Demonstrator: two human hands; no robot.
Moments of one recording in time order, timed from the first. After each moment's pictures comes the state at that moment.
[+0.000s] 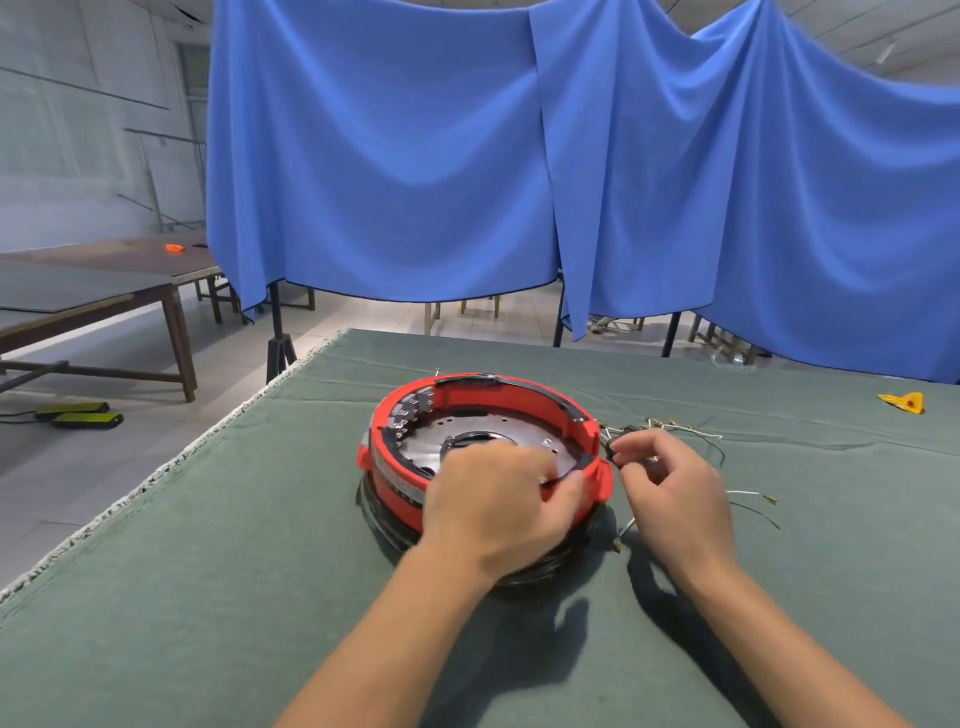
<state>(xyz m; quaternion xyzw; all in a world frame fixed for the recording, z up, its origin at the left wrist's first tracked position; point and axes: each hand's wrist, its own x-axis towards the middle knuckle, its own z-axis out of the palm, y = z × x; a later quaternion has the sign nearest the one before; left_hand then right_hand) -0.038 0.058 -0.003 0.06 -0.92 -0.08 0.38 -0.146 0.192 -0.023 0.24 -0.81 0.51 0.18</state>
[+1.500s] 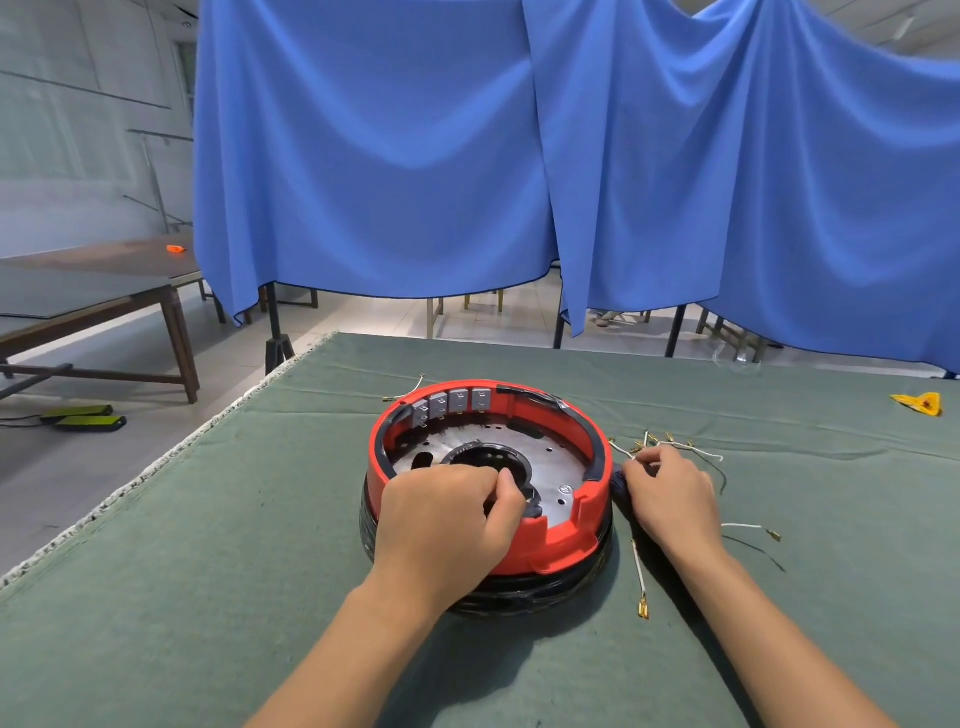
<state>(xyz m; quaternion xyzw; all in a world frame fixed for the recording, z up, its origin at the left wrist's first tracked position) -0.048 0.047 -0.009 0.09 -0.89 -0.09 0.43 -0.235 0.189 -0.046 0.10 -0.91 0.38 0.10</state>
